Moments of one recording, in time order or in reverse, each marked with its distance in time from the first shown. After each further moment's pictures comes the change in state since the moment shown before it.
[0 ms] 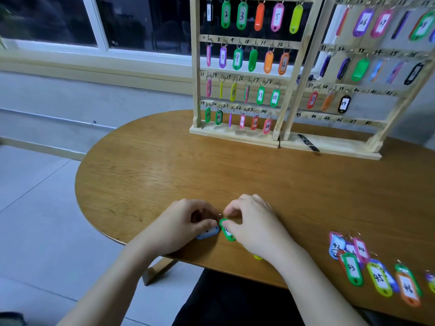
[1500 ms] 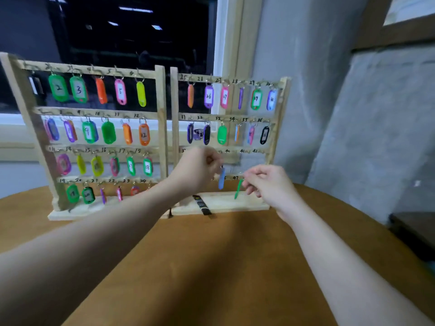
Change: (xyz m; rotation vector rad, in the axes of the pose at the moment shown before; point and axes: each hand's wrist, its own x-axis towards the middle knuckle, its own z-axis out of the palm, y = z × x) left_hand 0.318 0.244 0.050 -0.033 0.234 0.424; right_hand 0.070 0.232 -0.237 0.686 0.567 0.322
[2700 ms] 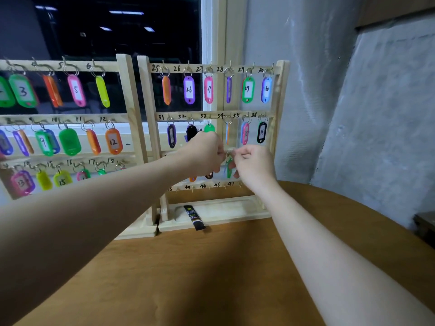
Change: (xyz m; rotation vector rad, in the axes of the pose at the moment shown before) left_hand 0.092 0.003 0.030 0.373 -0.237 -0.076; right_hand 0.093 0.013 0.026 -0.182 0.196 -0.121
